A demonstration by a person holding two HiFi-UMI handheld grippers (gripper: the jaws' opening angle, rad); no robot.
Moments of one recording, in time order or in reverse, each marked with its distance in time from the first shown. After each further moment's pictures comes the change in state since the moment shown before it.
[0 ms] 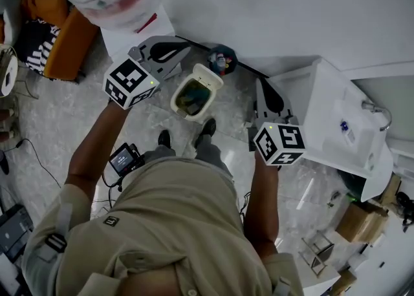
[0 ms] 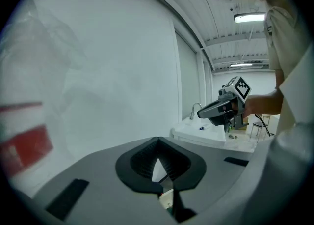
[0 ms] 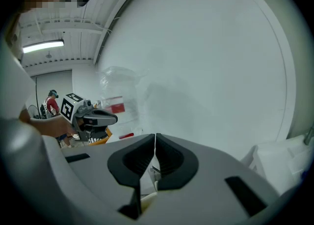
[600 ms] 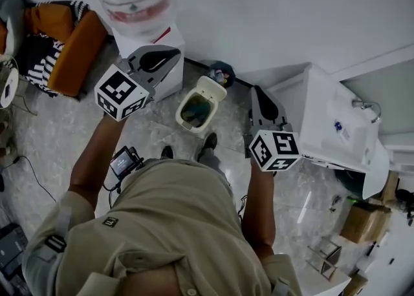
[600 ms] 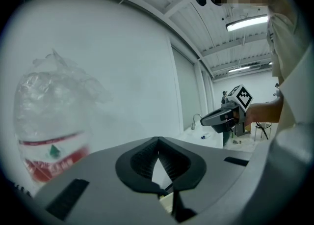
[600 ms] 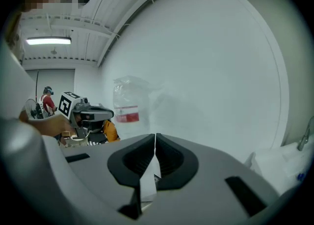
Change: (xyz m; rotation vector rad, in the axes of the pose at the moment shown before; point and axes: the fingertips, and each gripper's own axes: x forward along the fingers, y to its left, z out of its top) left arm -0.123 -0.007 0.040 0.039 -0.138 0.052; right arm -0.048 0.094 0.026 -0.052 -0.097 -0.034
